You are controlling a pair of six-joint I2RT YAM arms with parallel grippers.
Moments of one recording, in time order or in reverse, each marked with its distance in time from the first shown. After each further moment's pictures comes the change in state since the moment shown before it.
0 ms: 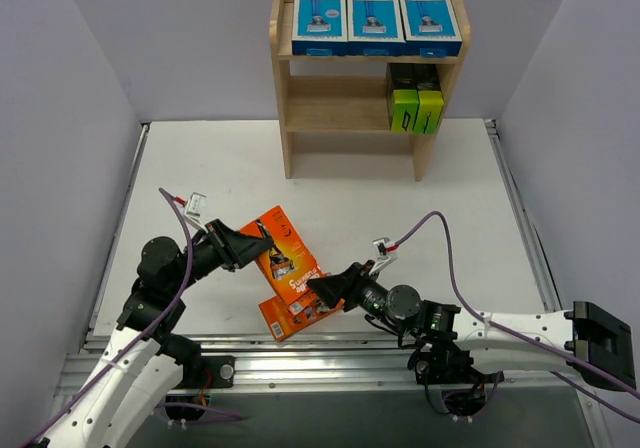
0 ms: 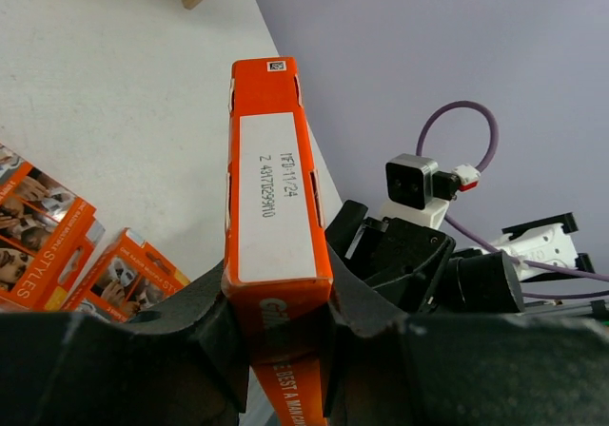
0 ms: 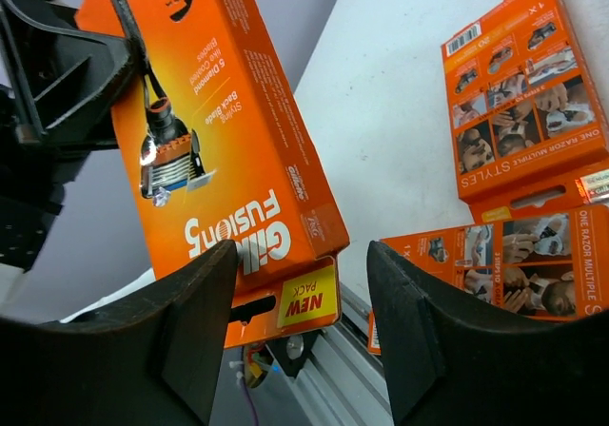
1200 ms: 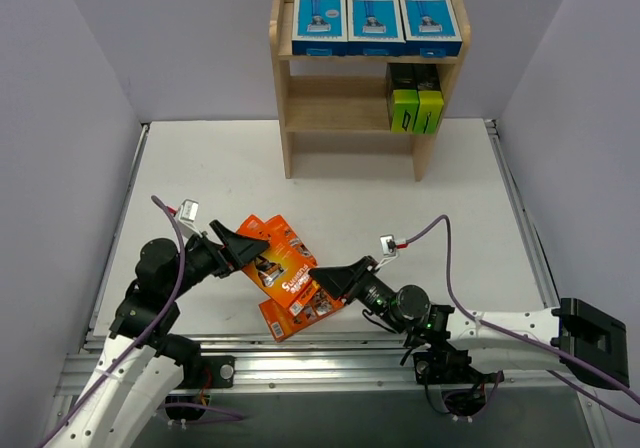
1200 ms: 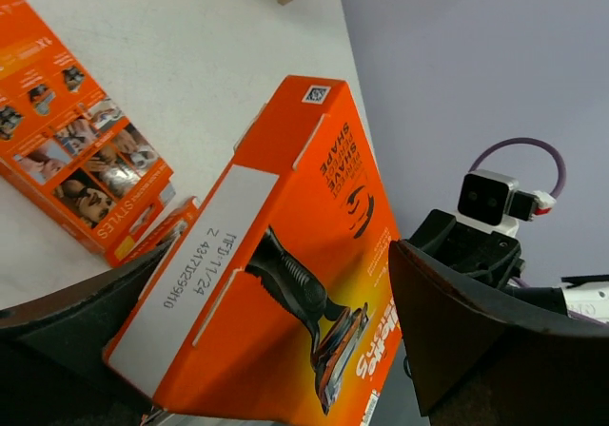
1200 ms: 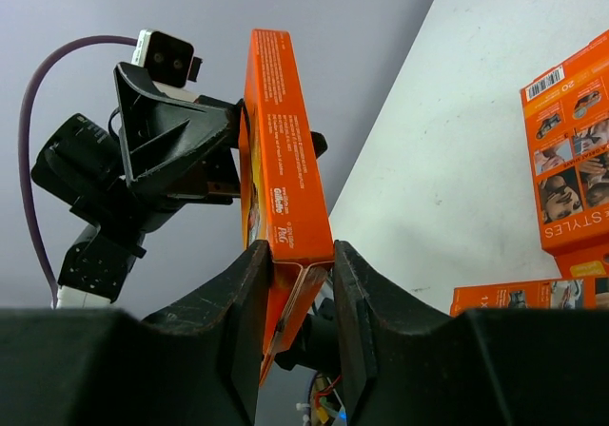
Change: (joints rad) left arm 0.035 -0.051 0.016 -0.204 -0.091 -0.006; right arm -0.024 0.053 -0.058 0.324 -0.026 0.053
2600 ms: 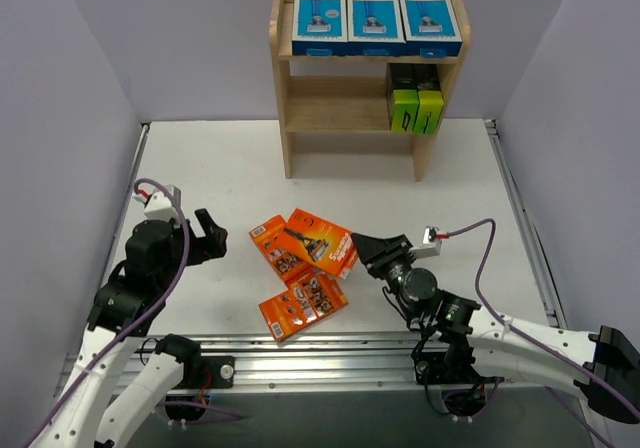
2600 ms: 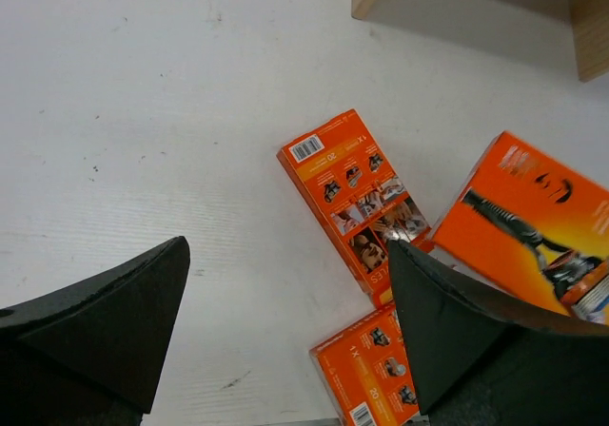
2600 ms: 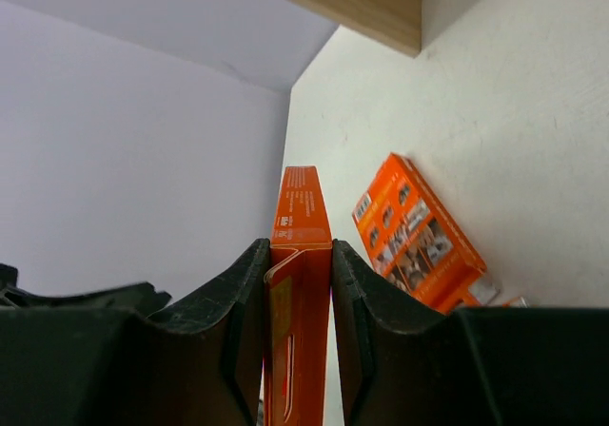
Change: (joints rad) left arm 0.000 0.086 0.300 -0.452 -0.576 0.486; right arm -0.159 -0.211 0.031 -0.461 0.319 0.187
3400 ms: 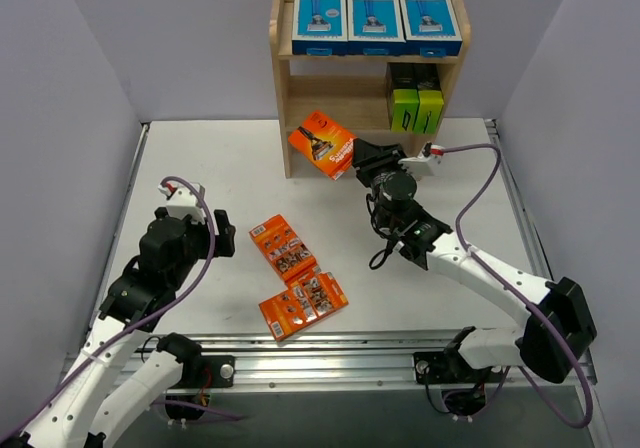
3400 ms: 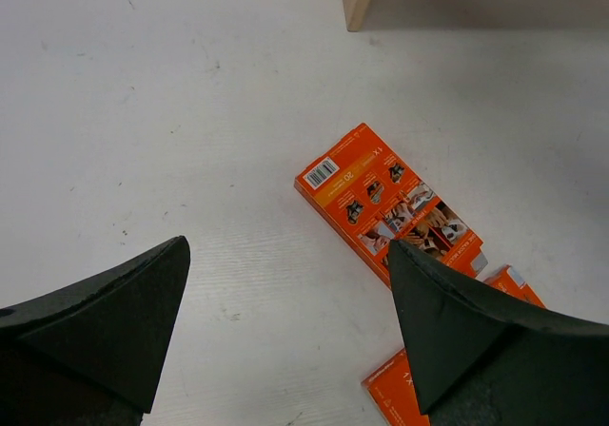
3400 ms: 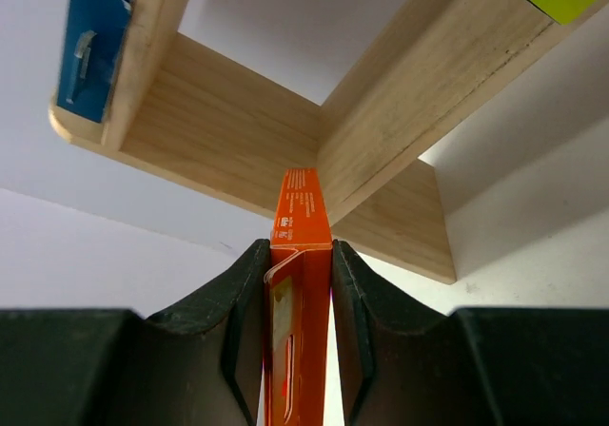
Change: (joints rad) left arm -0.097 0.063 -0.042 0.153 -0.061 0.227; right arm -0.360 0.484 0.642 -0.017 -0.019 -0.169
